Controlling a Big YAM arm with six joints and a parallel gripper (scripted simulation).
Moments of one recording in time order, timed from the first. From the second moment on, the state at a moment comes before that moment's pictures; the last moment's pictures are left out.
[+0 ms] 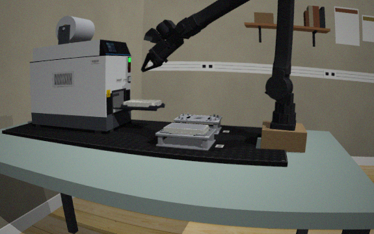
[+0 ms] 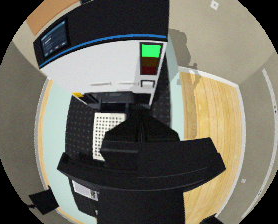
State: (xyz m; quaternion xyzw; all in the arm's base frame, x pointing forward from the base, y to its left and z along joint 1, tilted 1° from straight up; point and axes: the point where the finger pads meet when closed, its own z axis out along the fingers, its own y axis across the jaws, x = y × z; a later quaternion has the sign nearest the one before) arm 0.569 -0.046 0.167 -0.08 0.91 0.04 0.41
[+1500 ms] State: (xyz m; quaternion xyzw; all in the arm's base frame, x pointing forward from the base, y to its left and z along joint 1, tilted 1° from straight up) arm 0.617 -0.039 0.124 -0.08 0.91 0.04 0.41
